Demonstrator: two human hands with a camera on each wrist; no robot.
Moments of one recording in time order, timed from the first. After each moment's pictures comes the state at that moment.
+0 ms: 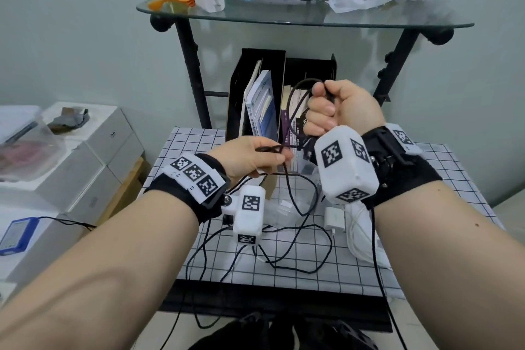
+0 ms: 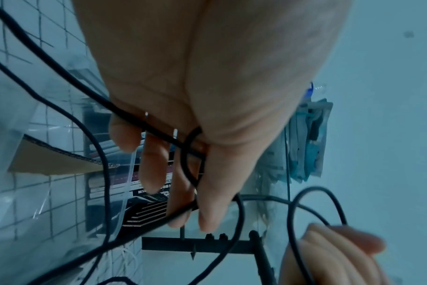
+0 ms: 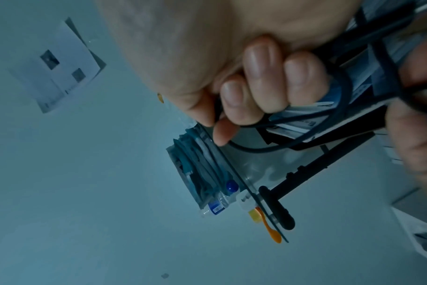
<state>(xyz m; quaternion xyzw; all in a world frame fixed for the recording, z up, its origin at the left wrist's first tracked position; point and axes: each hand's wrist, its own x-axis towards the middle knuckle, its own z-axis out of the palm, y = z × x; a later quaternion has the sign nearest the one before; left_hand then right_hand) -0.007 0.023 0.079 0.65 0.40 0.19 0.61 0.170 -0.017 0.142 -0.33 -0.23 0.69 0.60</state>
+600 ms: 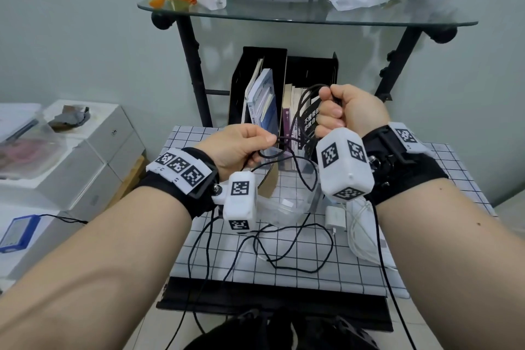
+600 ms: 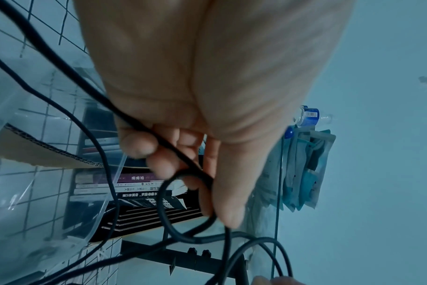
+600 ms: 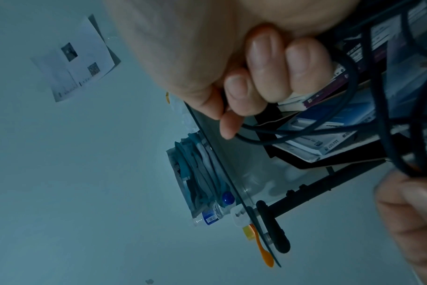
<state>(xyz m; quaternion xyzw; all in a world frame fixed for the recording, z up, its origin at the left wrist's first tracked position) -0.017 0.030 0.088 0.56 0.41 0.26 0.68 0.179 -0.012 0.135 -0.43 -0.22 0.62 0.62</state>
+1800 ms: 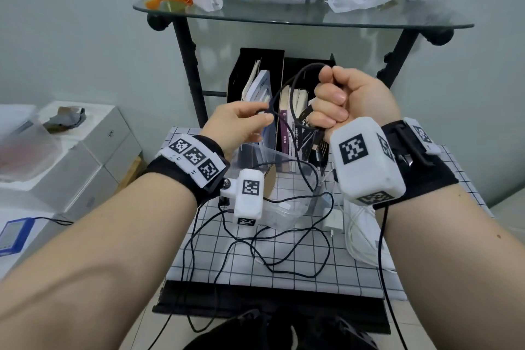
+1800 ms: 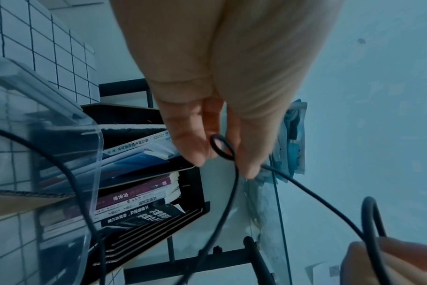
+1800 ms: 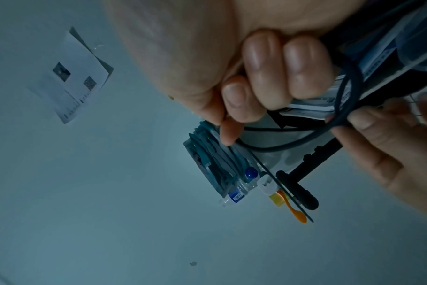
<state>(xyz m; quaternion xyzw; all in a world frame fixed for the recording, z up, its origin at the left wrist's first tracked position) -0.001 0.047 0.099 0.58 0.44 0.41 0.56 0.173 -0.023 0.161 -0.32 -0.26 0.66 0.63</state>
